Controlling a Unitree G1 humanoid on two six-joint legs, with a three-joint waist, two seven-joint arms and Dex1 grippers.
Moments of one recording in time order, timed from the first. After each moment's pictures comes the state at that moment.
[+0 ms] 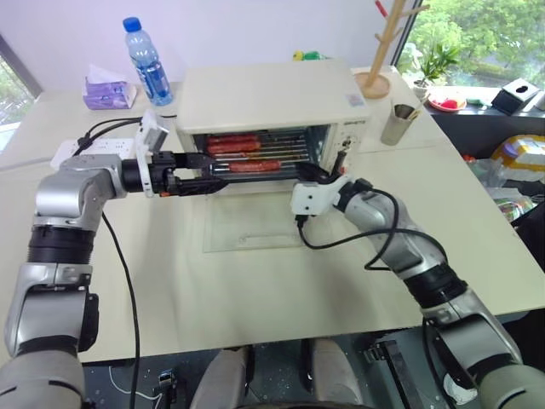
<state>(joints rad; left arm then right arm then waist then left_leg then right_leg) -0.80 0.73 0.00 0.34 -0.49 0.64 -1.26 -0.66 -0.48 0.38 0.14 -0.62 -0.07 0.41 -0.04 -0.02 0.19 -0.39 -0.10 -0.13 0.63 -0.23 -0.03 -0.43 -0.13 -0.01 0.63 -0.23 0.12</state>
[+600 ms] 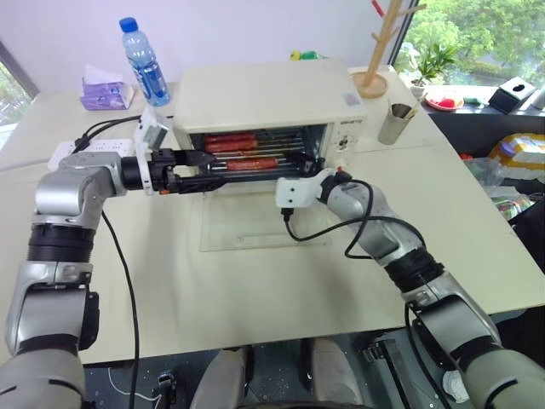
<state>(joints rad) -0.80 0.72 0.00 0.33 -0.49 0.63 -1.26 -0.77 -0.41 0.43 0.28 -0.66 -0.04 0.43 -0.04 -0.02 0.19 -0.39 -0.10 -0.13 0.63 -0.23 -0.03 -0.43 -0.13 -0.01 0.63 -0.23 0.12</state>
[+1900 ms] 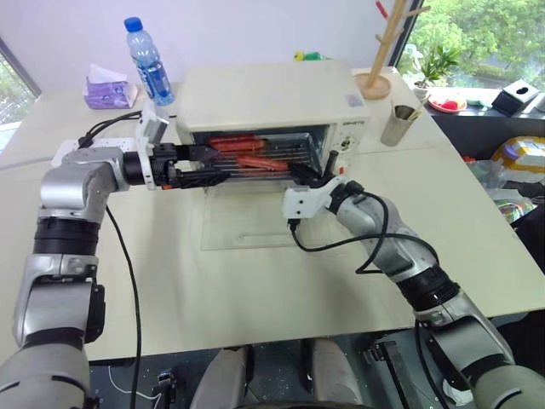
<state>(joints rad) -0.85 0.70 0.01 0.40 -0.47 0.60 -1.30 -0.61 -0.48 0.39 0.06 -0.71 -0.08 0.36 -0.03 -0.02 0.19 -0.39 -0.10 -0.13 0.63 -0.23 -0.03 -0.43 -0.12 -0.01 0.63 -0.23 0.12</state>
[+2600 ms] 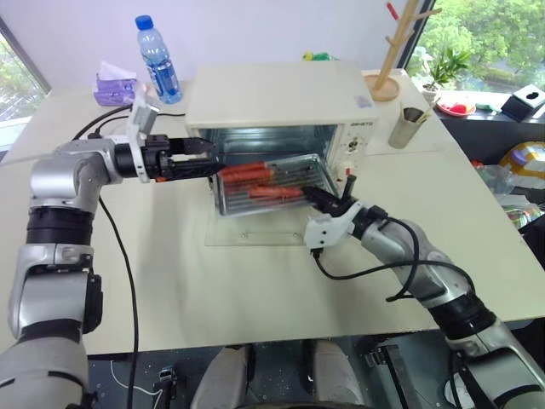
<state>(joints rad) -0.91 0.72 0.02 0.47 -0.48 0.65 -1.34 -0.40 -0.63 0.34 -0.06 -0.69 -0.23 0.35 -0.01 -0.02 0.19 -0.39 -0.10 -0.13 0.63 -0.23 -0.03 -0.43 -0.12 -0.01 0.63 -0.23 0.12</state>
